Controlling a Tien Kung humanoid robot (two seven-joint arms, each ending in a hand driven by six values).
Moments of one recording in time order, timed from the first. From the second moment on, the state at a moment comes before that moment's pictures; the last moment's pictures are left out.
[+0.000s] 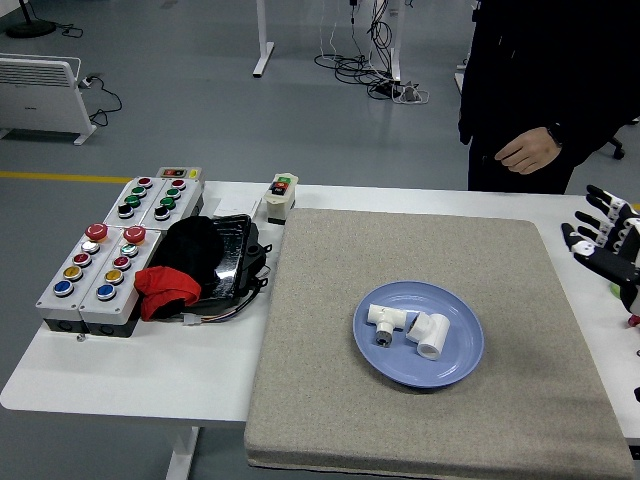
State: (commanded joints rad) left arm -0.10 0.11 -0.26 -0.25 0.14 0.18 0.11; right arm 0.34 -0.05 1.72 1.39 -1.25 0.01 -0.13
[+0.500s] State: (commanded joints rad) left arm -0.10 0.12 -0.28 -0.25 0.18 0.17 0.13; right arm 0.28 -0.02 1.79 1.37 -0.80 0.06 -0.11
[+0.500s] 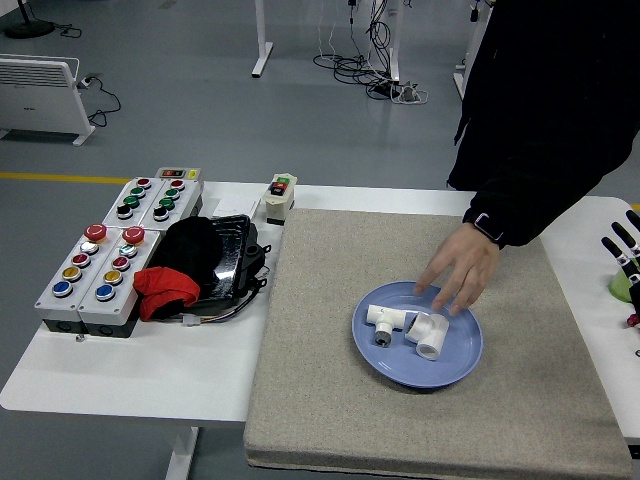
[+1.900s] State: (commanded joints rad) left arm -0.11 0.10 -0.23 -0.26 0.12 0.17 0.10; right arm 0.28 -0.03 1.76 1.37 -0.86 -0.06 0.00
